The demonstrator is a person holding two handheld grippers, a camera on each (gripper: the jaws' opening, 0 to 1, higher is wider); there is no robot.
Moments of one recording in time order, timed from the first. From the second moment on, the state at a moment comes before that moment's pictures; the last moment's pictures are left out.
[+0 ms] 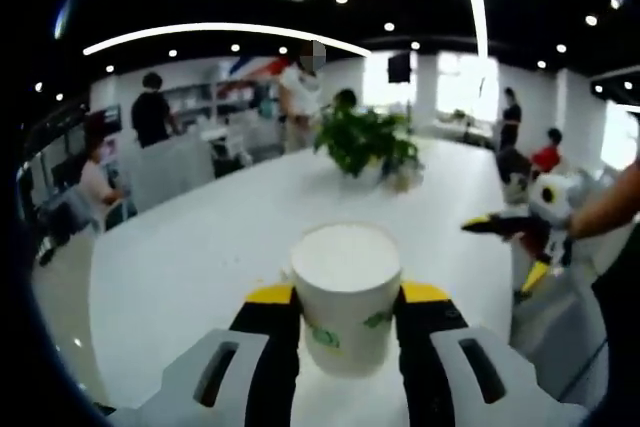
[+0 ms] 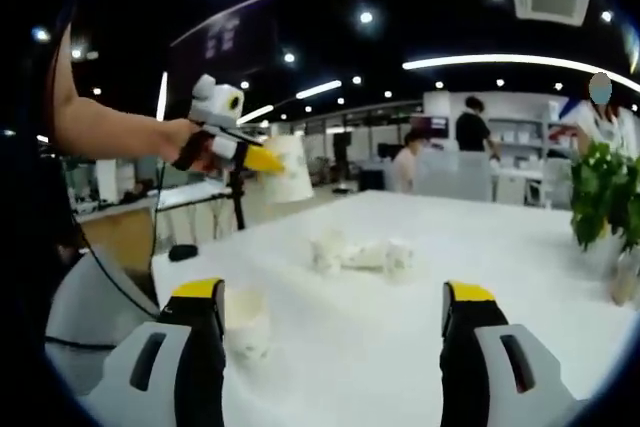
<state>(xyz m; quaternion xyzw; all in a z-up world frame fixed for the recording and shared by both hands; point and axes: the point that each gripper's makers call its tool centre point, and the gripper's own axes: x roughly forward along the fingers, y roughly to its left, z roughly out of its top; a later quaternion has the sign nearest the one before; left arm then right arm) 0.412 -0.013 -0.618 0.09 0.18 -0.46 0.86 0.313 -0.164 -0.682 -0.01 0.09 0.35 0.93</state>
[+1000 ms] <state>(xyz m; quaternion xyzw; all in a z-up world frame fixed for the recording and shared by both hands) 0.361 -0.041 -0.610 0.07 0.17 -0.51 0.84 0.321 -0.147 -0.658 -0.01 0.07 0.37 0.93</state>
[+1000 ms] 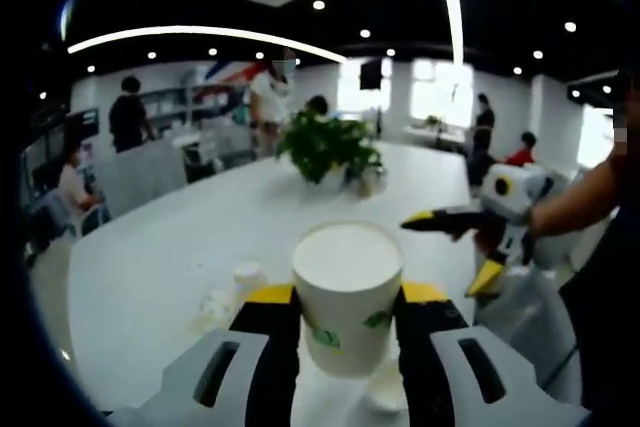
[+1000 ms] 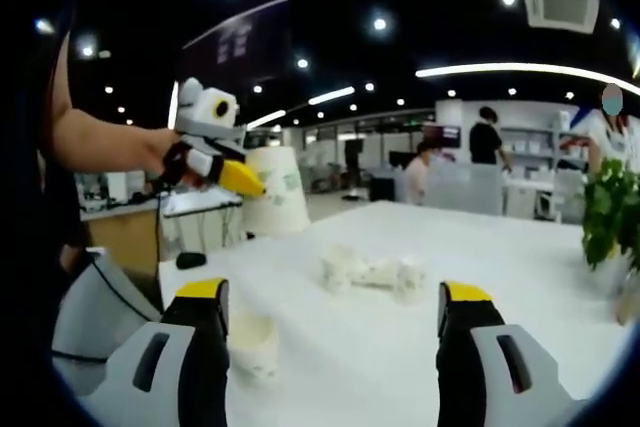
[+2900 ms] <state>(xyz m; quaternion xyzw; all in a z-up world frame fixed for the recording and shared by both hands) 0.311 -0.044 -0.567 -0.05 0.08 -0.58 0.81 0.290 -0.071 -0.586 0.06 0.09 0.52 0.84</state>
